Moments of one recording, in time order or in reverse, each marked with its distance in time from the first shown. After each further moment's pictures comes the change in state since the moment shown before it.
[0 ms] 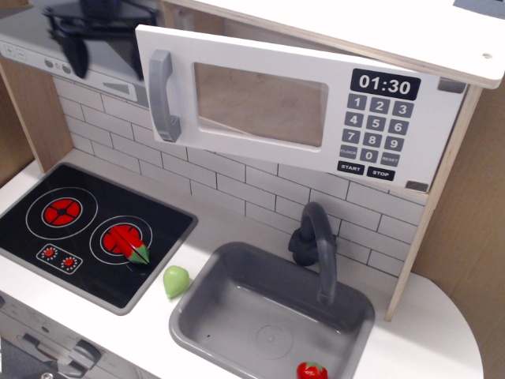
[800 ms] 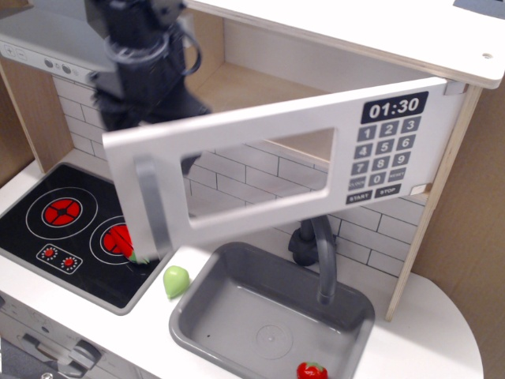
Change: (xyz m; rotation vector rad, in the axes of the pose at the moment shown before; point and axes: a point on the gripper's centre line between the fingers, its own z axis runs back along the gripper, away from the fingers) arm -0.127 -0.052 0.019 -0.016 -0.003 -0.407
